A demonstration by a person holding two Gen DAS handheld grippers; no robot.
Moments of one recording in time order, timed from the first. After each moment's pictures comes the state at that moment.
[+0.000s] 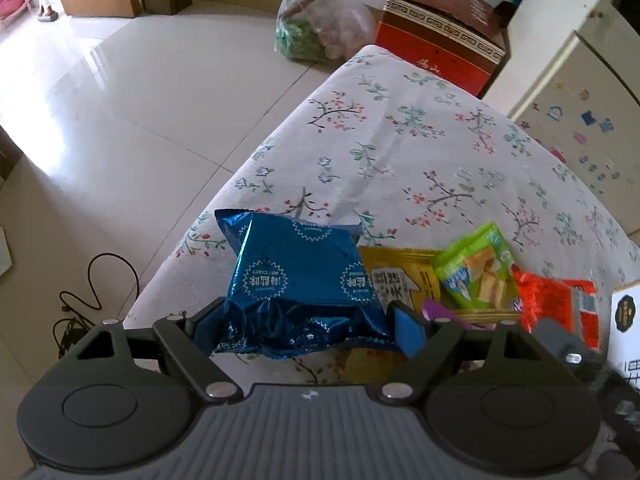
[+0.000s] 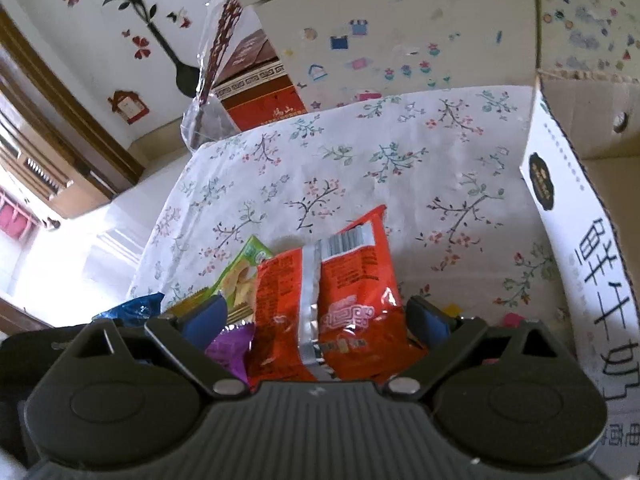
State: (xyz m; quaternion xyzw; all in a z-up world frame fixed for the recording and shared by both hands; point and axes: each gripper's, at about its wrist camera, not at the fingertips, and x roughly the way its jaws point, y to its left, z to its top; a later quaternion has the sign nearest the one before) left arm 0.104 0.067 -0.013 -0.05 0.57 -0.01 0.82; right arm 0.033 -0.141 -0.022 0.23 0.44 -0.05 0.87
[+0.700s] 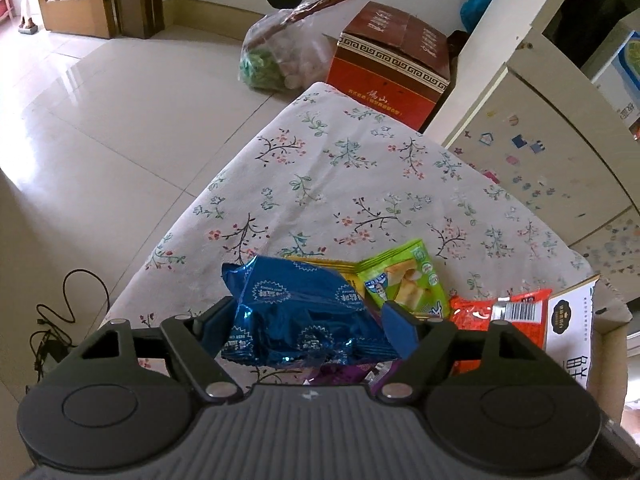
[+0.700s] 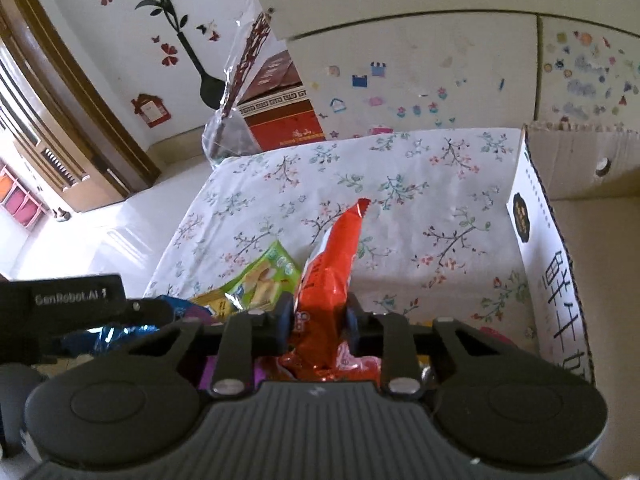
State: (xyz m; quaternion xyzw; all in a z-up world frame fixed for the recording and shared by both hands) left arm 0.090 0.052 0.024 -0.08 0.54 -0.06 0.84; right arm 0.003 -0.146 0.010 0.21 0.41 -0.03 0.89
